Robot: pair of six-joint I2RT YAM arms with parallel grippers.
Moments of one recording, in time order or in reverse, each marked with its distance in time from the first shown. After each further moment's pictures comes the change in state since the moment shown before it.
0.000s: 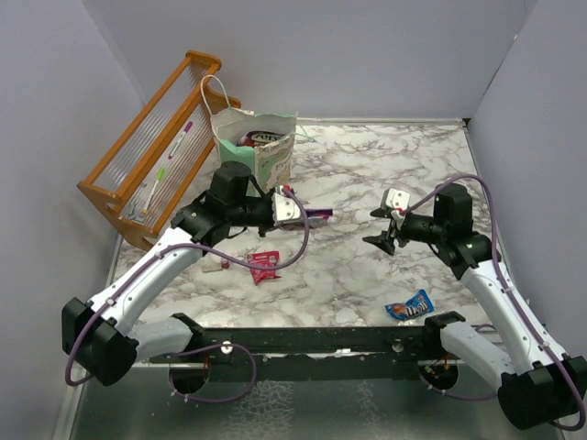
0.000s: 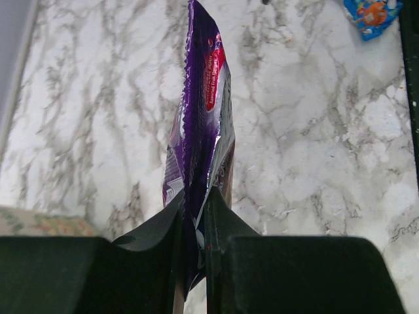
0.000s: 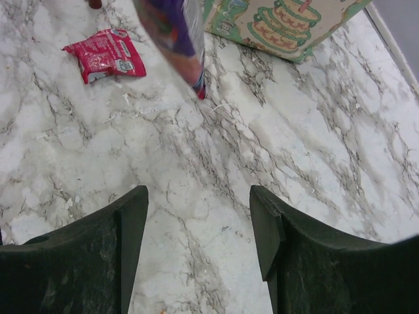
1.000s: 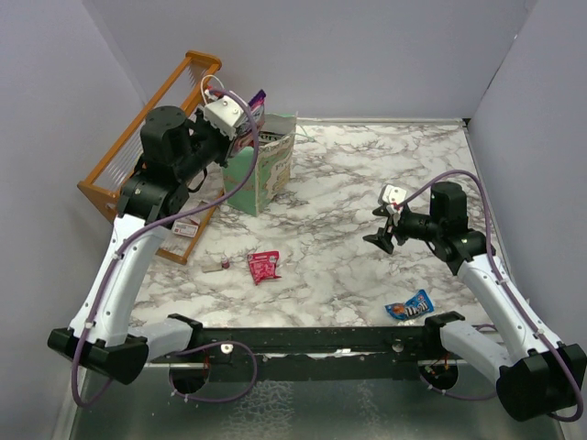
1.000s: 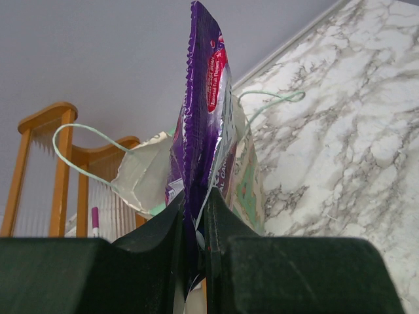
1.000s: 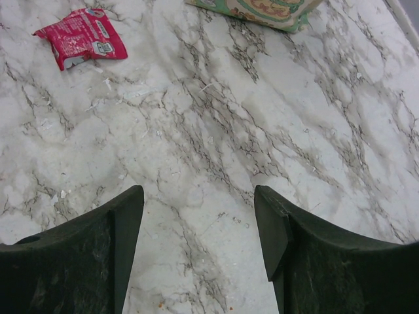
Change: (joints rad) left arm 0.257 -0.021 0.472 -0.102 -0.466 -0.361; right arm -0.013 0.056 -0.018 0.024 0.063 0.017
